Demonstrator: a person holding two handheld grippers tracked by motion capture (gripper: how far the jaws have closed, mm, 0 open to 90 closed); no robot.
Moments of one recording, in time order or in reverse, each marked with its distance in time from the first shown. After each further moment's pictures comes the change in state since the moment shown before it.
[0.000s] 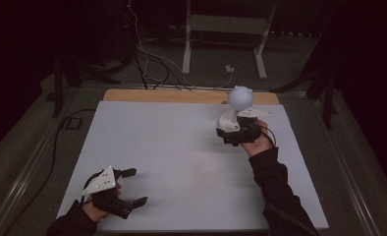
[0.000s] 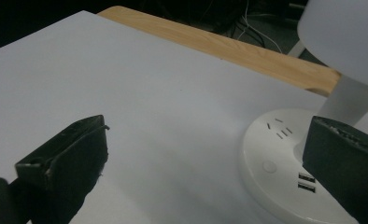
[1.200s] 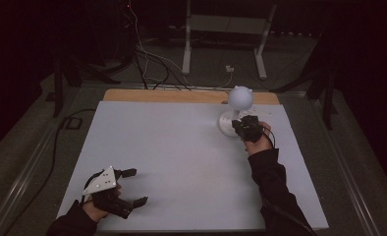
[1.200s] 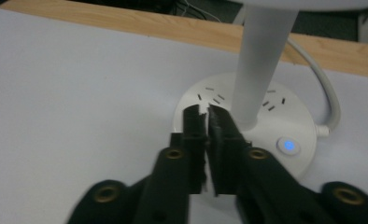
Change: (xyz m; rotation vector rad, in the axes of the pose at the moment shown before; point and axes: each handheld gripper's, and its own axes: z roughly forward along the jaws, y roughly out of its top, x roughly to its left) left arm 0.000 0.000 0.001 0.010 -0.003 -0.003; right arm -0.022 -0.016 0.019 0.059 -0.240 0.140
